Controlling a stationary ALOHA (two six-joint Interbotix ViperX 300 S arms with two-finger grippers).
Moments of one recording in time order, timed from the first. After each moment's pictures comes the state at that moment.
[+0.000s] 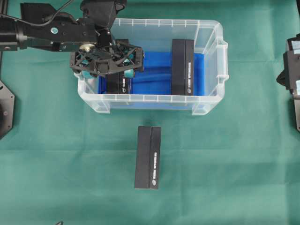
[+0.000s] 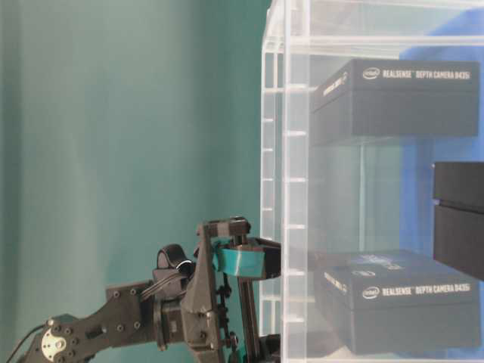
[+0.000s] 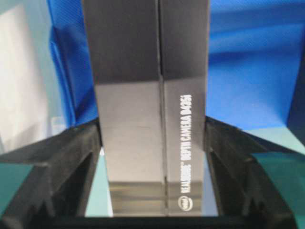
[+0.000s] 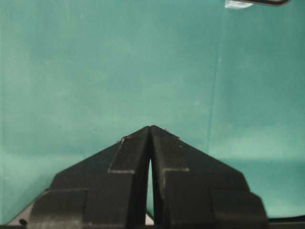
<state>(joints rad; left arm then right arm) 0.21 0.07 0.29 0.06 1.00 -1.37 0.00 -0.76 0.73 -0.16 1.19 0.08</state>
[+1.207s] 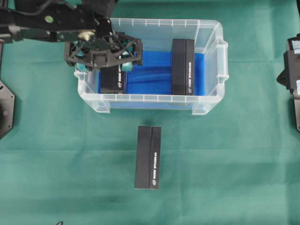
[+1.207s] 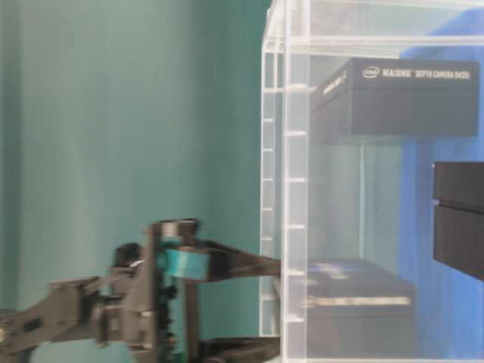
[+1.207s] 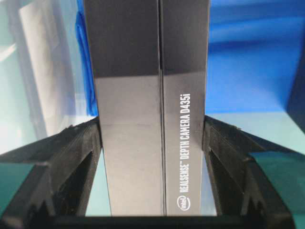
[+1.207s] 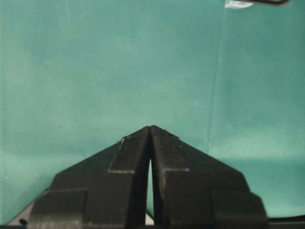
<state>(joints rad) 0.21 0.03 0.16 0.05 1.21 -1.37 0.00 -0.76 0.73 -0.16 1.19 0.08</state>
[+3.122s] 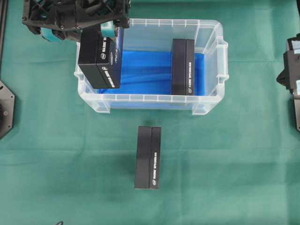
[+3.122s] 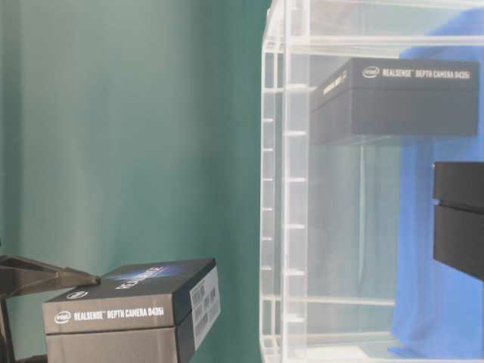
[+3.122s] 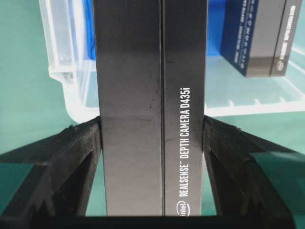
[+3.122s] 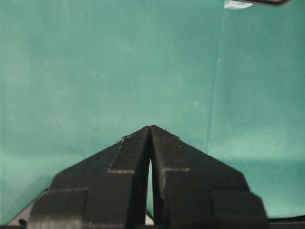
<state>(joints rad) 0.21 -0.05 -0.24 0.05 1.61 -1.37 0.00 -0.76 0.73 -0.16 1.19 0.08</state>
